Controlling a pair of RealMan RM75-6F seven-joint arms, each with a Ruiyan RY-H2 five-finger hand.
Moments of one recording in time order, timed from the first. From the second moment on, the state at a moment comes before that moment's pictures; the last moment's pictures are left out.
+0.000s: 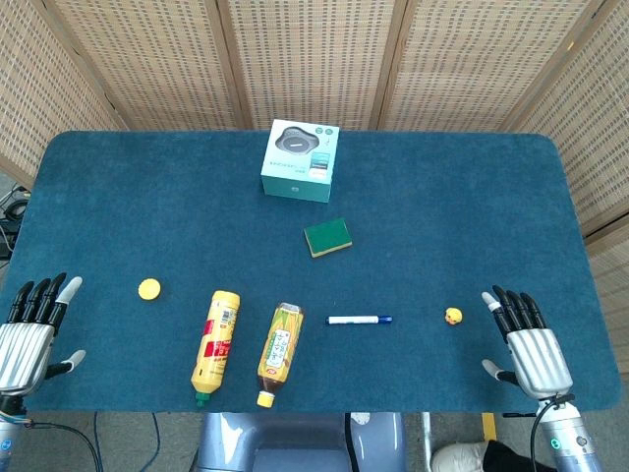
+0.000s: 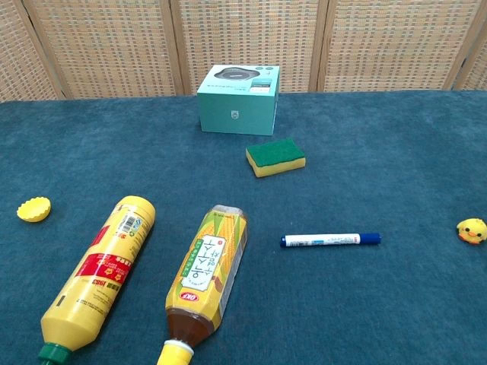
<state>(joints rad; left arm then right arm) -0.08 -1.16 -0.01 -1.66 1.57 1.51 0.25 0.13 -1.22 0.01 -1.63 -1.58 1.43 -0.18</state>
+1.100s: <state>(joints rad) -0.07 -1.15 -0.01 -1.67 1.57 1.52 0.25 0.13 -1.24 0.01 -1.63 -1.61 1.44 -0.18</state>
